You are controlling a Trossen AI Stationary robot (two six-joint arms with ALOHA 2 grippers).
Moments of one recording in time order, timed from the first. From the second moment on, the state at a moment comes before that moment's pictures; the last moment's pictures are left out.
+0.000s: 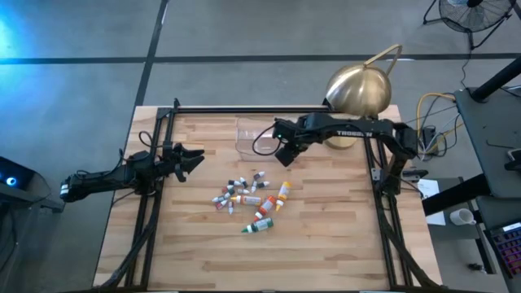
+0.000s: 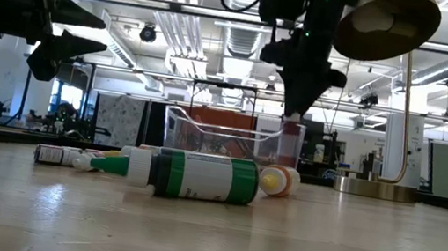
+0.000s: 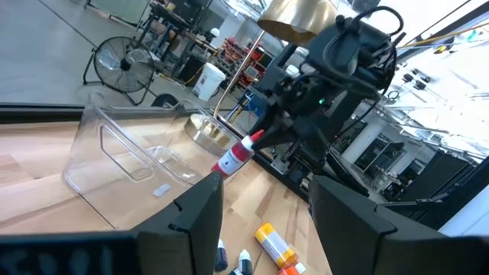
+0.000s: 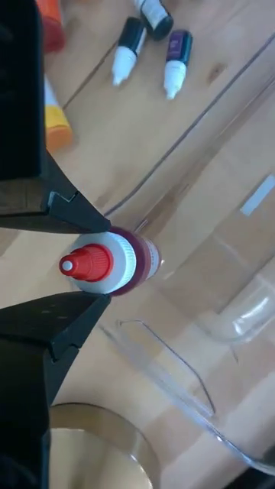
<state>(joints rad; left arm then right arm) 0.15 0.05 0.01 0.05 -0.20 -0.60 -0.24 1.80 1.51 -1.07 0.20 0.58</state>
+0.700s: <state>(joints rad) 0.15 0.05 0.01 0.05 -0.20 -0.60 -0.24 1.80 1.43 -0.98 0.23 0.59</state>
